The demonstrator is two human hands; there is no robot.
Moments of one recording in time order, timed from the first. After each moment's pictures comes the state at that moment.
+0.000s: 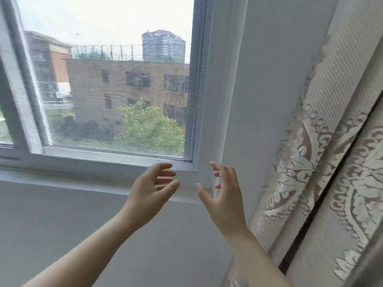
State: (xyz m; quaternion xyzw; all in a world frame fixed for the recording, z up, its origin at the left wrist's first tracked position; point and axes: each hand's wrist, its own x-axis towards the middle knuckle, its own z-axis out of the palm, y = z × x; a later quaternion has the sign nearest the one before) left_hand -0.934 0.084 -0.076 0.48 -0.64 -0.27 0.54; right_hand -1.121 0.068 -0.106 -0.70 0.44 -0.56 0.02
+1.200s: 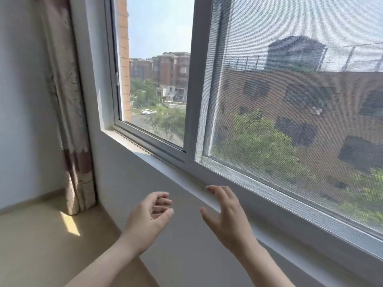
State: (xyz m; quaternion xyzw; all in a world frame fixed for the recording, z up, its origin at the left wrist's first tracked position) left_hand -0.501 0.090 -0.142 0.70 -0.40 -0.16 0.57; right_hand -0.661 -0.055 -0.137 -0.89 0.24 -0.35 0.17
